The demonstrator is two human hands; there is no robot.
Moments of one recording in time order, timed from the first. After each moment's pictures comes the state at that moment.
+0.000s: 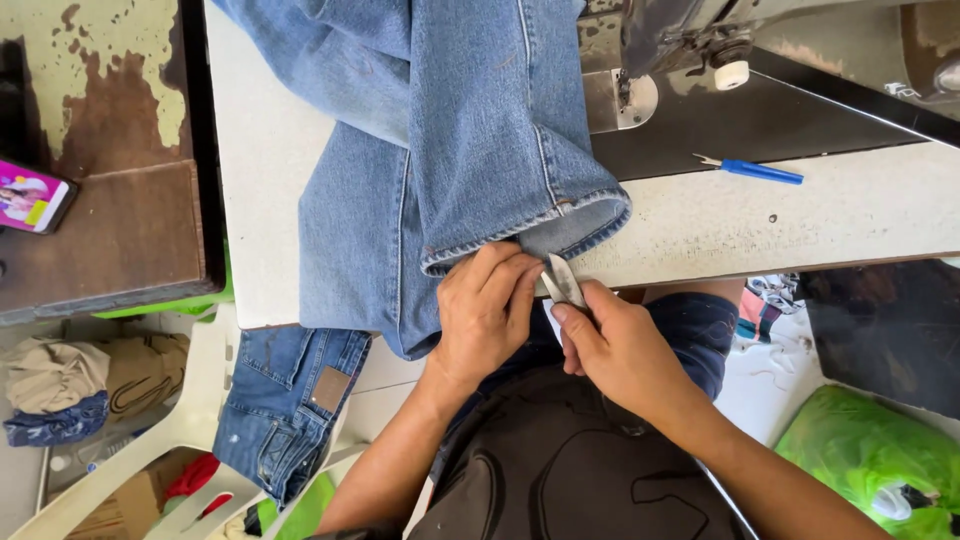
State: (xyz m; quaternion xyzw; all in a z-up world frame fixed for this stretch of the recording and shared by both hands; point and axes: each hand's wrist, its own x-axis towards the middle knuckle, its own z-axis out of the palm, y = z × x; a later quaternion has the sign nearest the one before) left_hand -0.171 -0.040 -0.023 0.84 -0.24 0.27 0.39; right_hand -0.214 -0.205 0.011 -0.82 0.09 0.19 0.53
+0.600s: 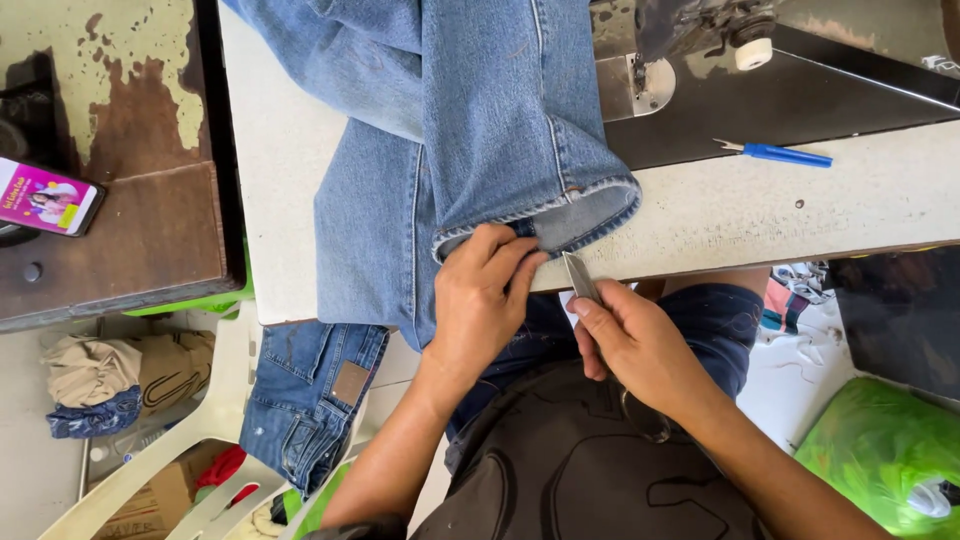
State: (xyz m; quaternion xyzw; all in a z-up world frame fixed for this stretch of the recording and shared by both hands) left_hand -0.166 -0.027 -0.005 0.88 -0.23 0.22 0.36; right_hand -0.219 -0.209 0.010 -0.76 0.07 0.21 0.61
